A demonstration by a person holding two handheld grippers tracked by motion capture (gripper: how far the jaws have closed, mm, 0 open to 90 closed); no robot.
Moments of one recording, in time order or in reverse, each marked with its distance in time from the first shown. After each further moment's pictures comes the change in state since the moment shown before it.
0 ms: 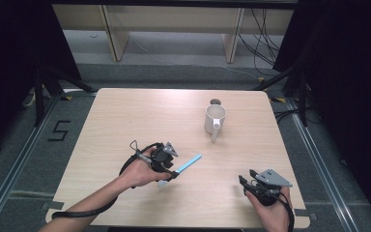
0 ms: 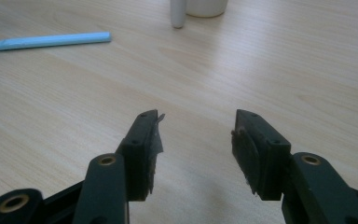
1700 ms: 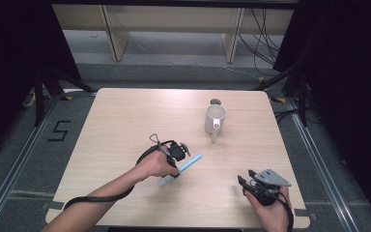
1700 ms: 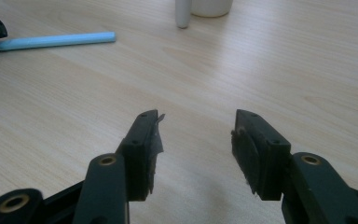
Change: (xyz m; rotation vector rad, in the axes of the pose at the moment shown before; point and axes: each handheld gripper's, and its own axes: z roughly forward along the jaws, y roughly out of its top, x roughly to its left) left arm 0.006 0.030 0.036 0.316 0.010 0.007; right arm 0.003 0.001 0.001 0.000 -0.003 0.001
